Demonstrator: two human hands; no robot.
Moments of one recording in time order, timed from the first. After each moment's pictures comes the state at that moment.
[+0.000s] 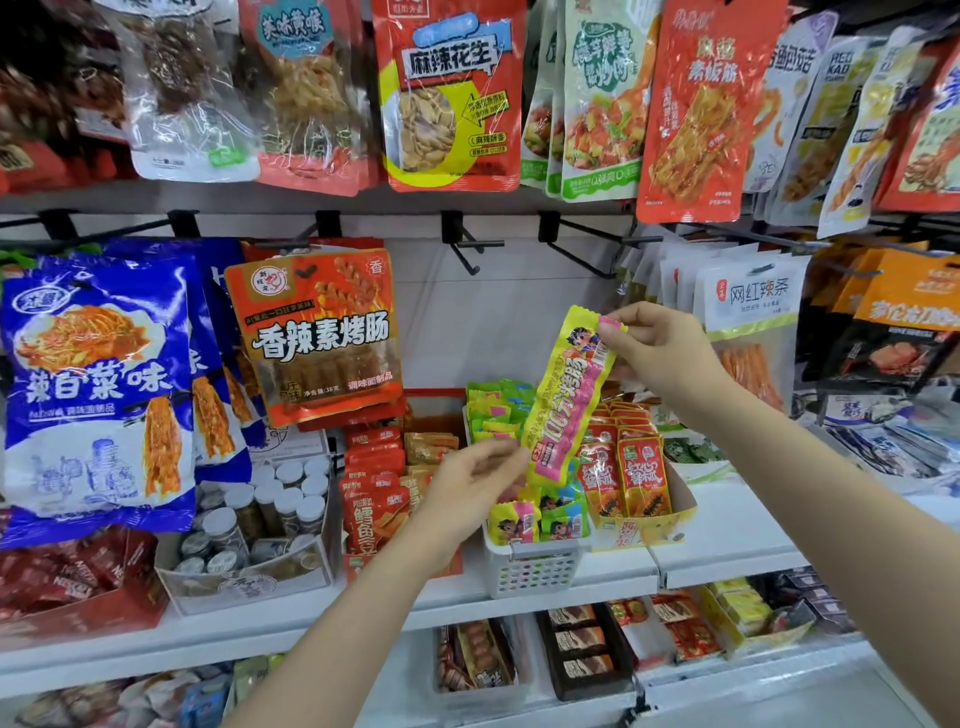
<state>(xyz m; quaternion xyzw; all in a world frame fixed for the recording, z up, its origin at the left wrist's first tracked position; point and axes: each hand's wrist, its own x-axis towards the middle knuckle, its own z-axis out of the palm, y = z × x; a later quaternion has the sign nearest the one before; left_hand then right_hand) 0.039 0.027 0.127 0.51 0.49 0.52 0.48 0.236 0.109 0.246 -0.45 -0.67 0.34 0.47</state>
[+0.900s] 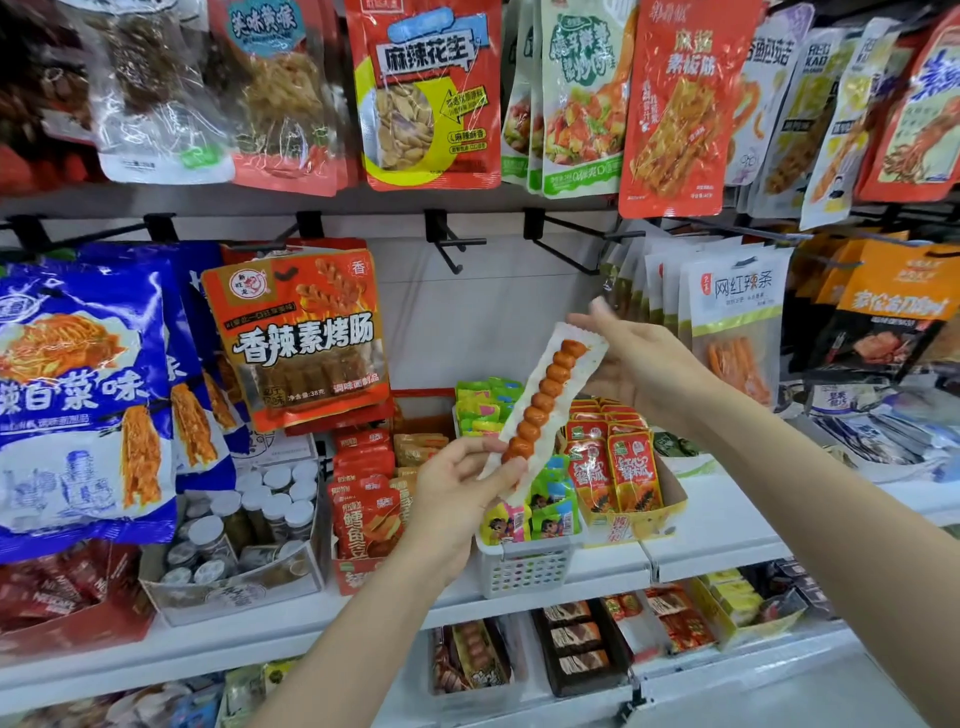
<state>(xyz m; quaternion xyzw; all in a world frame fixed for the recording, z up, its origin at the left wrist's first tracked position) 0.056 0.012 0.138 0.38 0.47 0.61 0.51 0.237 0.105 0.241 -0.40 -0.60 0.55 0.42</state>
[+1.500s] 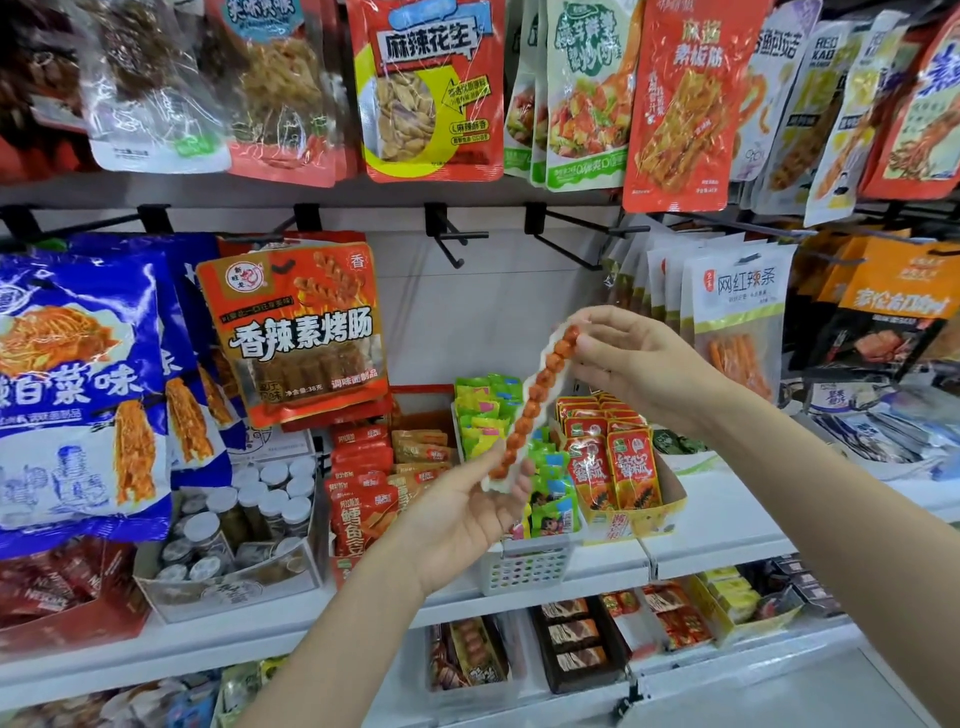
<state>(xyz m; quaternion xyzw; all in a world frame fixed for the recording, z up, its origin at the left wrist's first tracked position) 0.041 0.015 0.136 0.19 0.23 0.52 0.80 0.240 0.099 0.242 -0.31 -0.62 0.58 0.42</state>
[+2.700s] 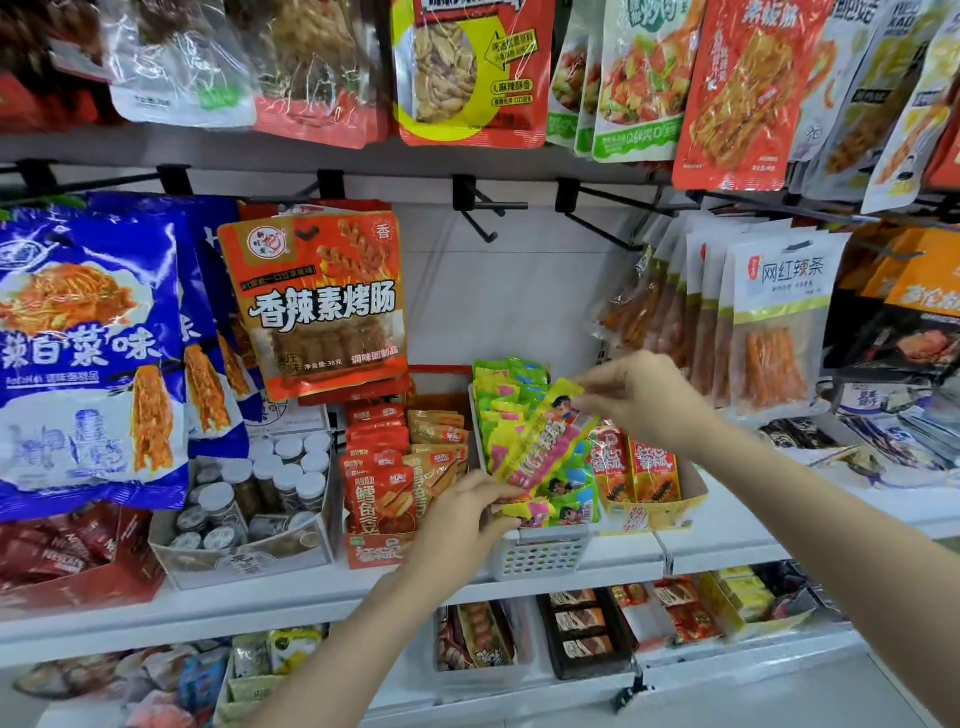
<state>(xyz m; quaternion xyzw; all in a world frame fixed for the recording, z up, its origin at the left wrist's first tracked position) 0.023 0.015 0.068 0.72 0.57 0.35 0.19 0.225 0.103 0.204 -0.46 -0.84 0.13 0.24</state>
